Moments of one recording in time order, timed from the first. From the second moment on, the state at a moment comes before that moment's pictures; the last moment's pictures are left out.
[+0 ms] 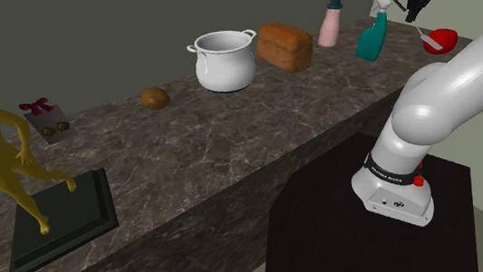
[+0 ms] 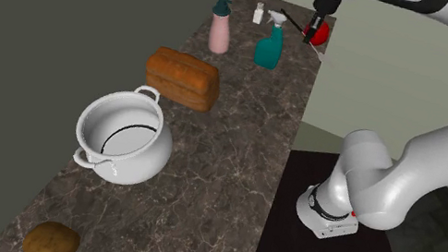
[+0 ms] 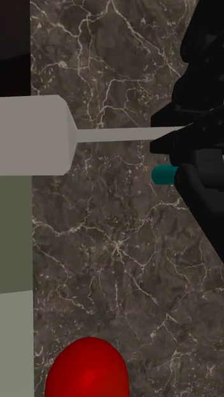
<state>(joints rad) -0.10 -0.51 -1.10 -2.02 -0.42 1.80 -0.65</state>
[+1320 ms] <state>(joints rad) -0.04 -0.47 -1.26 -2.22 -0.46 2.07 -0.65</state>
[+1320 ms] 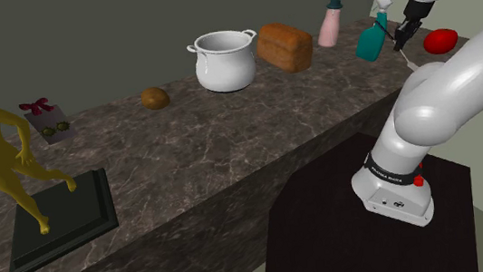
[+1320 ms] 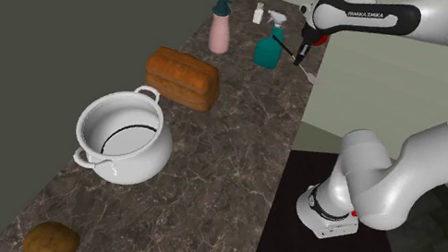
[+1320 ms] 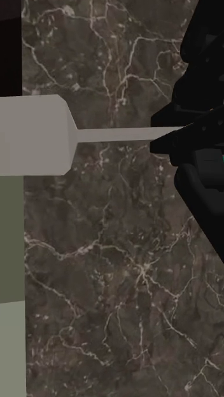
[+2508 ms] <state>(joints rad) 0.12 -0.41 -1.49 -2.31 -0.47 2.27 -0.66</state>
